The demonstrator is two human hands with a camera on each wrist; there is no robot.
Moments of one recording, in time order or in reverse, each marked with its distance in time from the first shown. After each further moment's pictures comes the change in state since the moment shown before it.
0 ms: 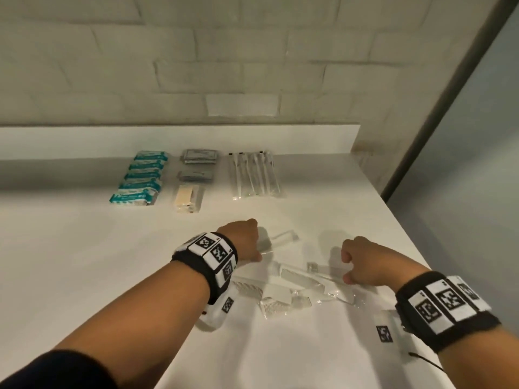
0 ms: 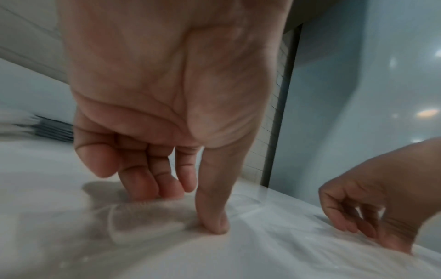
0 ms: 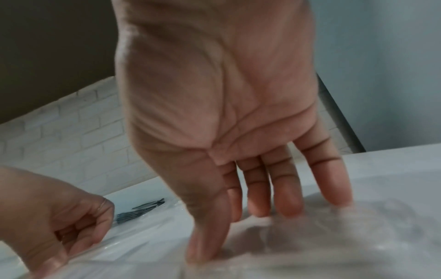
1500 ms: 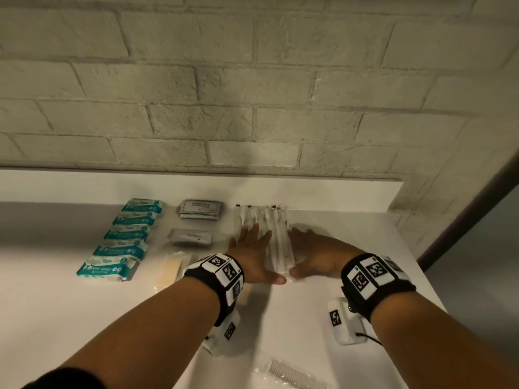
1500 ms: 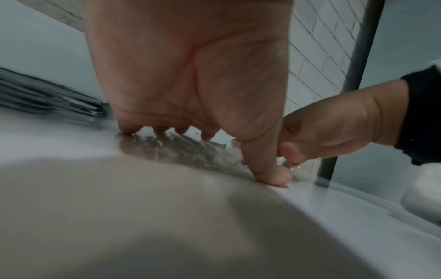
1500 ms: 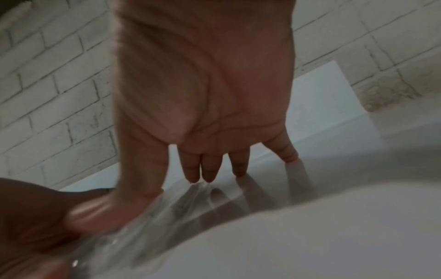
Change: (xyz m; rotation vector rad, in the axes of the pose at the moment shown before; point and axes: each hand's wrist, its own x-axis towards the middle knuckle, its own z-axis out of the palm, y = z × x) left_hand 0.175 -0.036 -0.056 -0.040 0.028 -0.007; right_hand 0.223 -0.074 -0.110 0.078 0.023 -0.456
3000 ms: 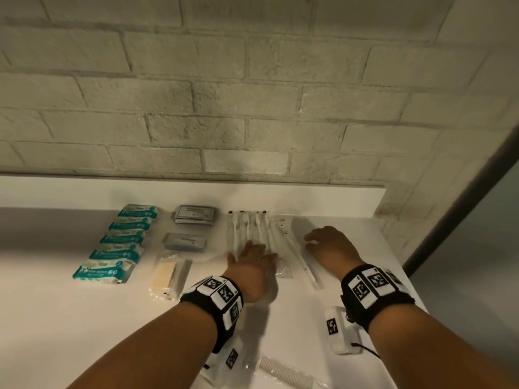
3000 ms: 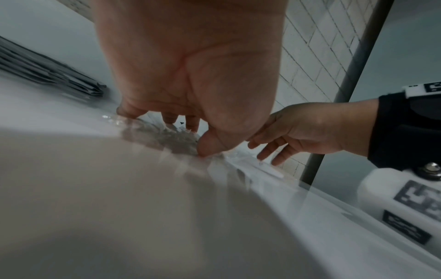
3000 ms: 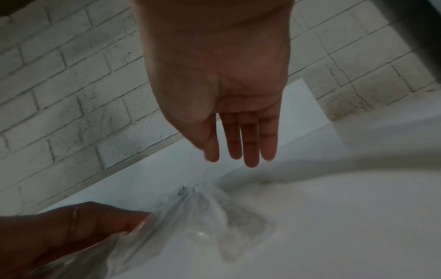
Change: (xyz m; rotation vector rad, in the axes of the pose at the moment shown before) left_hand -0.026 0.018 0.023 0.053 0.142 0.113; right_hand -0.017 0.027 -0.002 0.180 0.436 0.297
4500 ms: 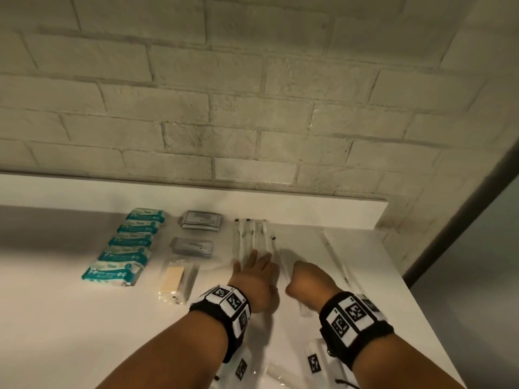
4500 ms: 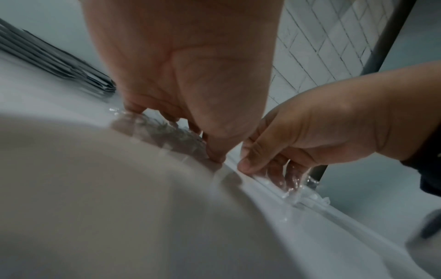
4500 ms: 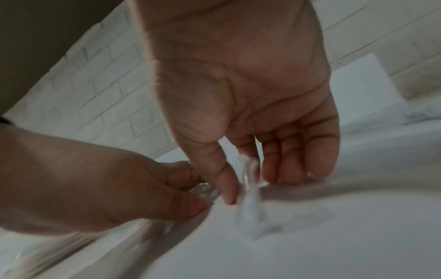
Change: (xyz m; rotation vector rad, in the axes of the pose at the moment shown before) left_hand -0.008 -0.002 0.001 -0.056 0.010 0.013; right_hand -0.039 -0.052 0.042 -0.232 -0.160 0.039
